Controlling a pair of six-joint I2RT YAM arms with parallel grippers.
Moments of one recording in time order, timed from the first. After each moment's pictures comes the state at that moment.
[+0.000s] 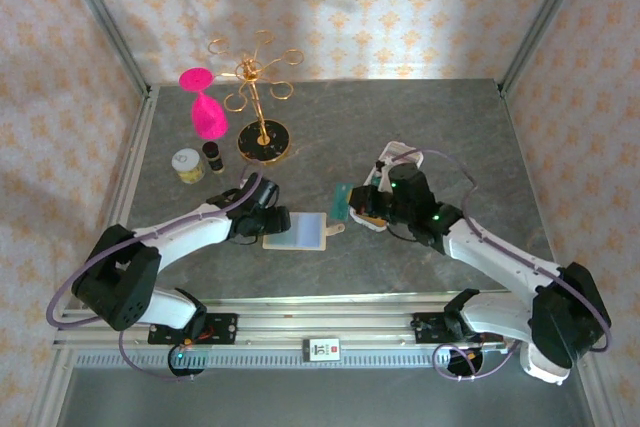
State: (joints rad) left arm -0.51 1.40 0.70 -0.43 -0.02 -0.70; right arm 0.63 1.15 0.67 -0.07 -0.28 0.83
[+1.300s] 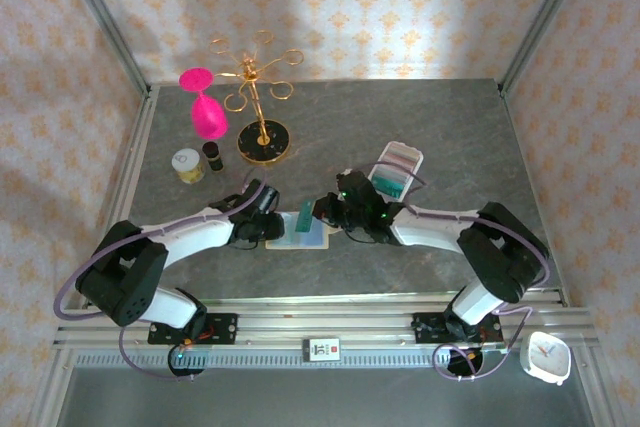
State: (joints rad) left arm -0.52 1.43 0.64 -0.35 0.01 -0.67; right arm 0.80 1.59 0.76 0.19 -0.24 1.07
